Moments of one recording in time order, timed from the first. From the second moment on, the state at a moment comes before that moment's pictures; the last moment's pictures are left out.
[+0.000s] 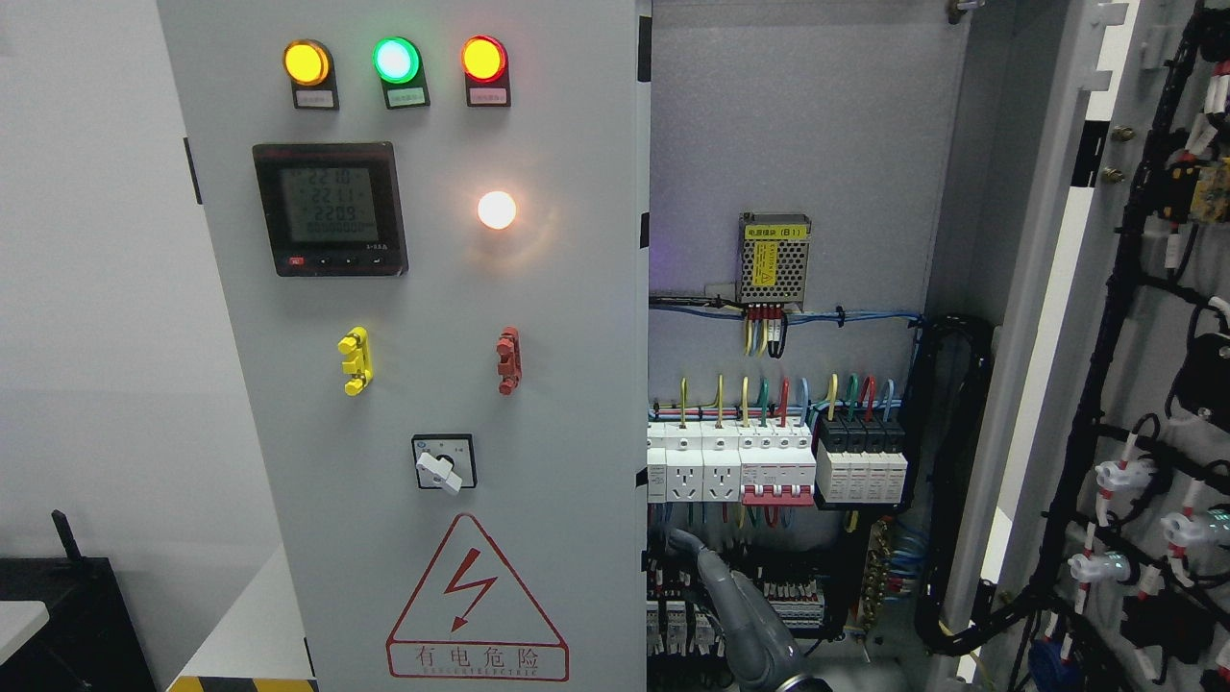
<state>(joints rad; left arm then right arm) 0.09 0.00 0.25 -0.04 -0.15 -0.06 -0.26 -0.46 -0.06 0.35 -1.47 -0.25 0.14 0.11</state>
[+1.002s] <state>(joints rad) 0.09 0.00 0.25 -0.04 -0.15 -0.06 -0.26 -0.51 -0.05 0.38 -1.43 -0.26 0.14 0.11</state>
